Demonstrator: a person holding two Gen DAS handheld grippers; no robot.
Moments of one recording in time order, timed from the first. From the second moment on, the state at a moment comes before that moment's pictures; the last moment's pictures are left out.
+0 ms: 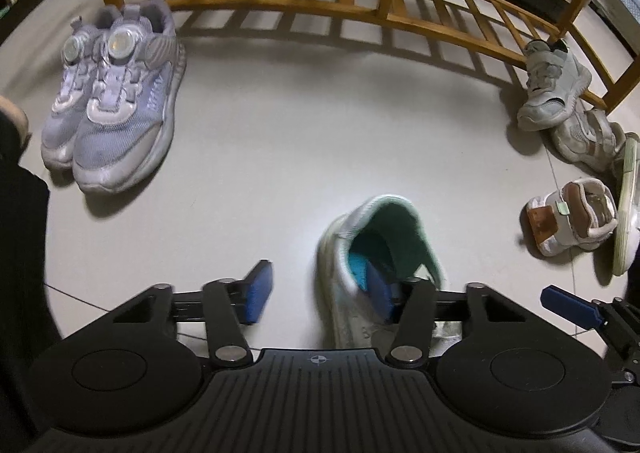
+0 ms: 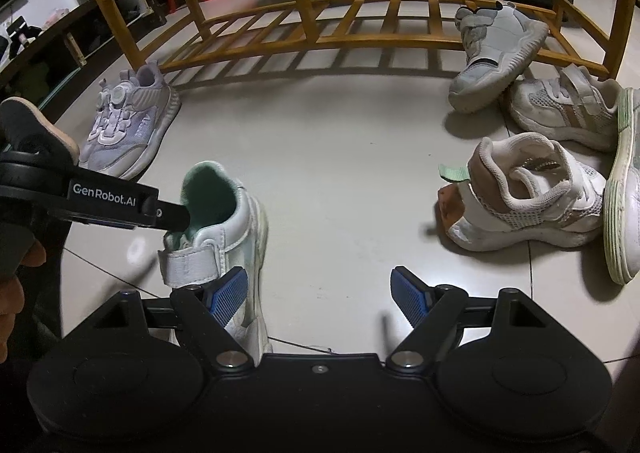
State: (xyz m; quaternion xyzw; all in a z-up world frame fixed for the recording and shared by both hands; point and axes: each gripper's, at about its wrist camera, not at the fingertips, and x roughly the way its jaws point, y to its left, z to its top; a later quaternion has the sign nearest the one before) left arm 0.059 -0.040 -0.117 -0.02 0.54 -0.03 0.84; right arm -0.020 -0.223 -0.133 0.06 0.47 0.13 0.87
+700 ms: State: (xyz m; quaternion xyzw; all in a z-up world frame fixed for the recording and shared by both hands) left arm 0.070 -0.037 -0.124 0.00 0.53 -0.04 0.85; right arm -0.024 -0.204 -0.146 0.02 0.50 0.16 0.85
